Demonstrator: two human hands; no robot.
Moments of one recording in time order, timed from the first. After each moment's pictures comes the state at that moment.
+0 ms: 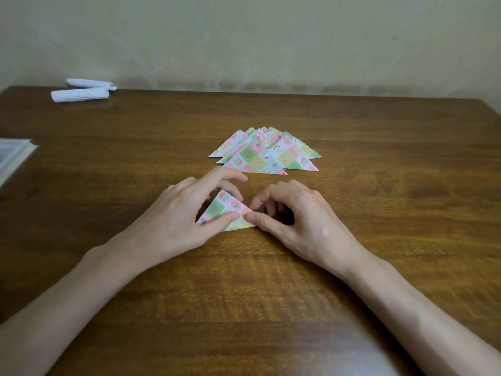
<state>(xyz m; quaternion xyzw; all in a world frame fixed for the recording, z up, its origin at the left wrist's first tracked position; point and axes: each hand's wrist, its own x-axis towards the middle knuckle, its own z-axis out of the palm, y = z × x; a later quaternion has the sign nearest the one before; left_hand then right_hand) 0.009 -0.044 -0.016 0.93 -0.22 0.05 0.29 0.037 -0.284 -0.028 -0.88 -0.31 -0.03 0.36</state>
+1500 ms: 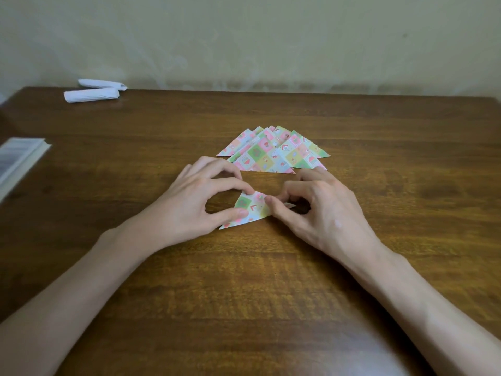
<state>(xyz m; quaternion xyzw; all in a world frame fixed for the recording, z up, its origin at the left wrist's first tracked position) 0.032 -0.032 -0.021 0.94 -0.24 0.05 0.23 0.043 -0.288 -0.024 -0.93 -0.24 -0.13 0.25</state>
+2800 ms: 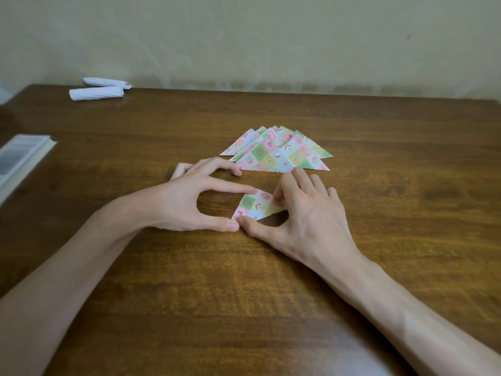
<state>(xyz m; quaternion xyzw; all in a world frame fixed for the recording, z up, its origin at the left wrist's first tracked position) 0.040 -0.014 -0.007 0.94 -0.25 -0.10 0.22 0.025 -0.255 -0.028 -0.97 -0.17 -0.11 0.15</state>
